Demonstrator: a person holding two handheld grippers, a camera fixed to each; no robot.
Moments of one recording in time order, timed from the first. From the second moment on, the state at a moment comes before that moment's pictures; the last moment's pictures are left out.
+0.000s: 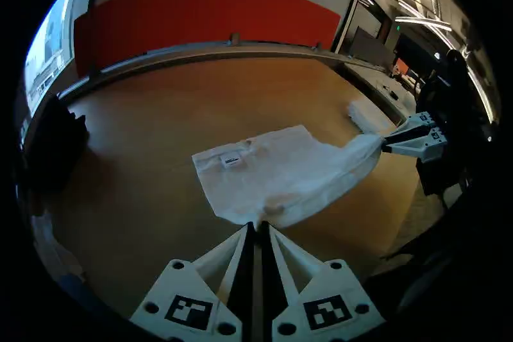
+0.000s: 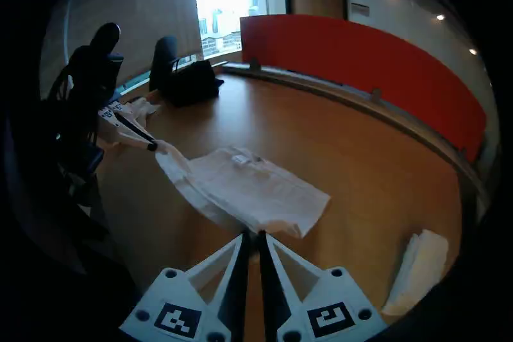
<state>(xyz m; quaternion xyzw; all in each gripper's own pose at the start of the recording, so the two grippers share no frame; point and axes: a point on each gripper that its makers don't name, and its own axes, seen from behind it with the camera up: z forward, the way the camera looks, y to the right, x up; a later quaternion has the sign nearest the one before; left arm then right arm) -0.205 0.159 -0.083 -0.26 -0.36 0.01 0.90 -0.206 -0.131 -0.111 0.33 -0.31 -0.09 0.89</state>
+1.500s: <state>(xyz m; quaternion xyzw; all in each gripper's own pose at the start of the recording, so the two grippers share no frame) -0.268 0.159 0.018 -0.21 -0.39 0.01 0.89 -0.273 -0.124 -0.010 0.31 -0.37 -0.12 0.87</state>
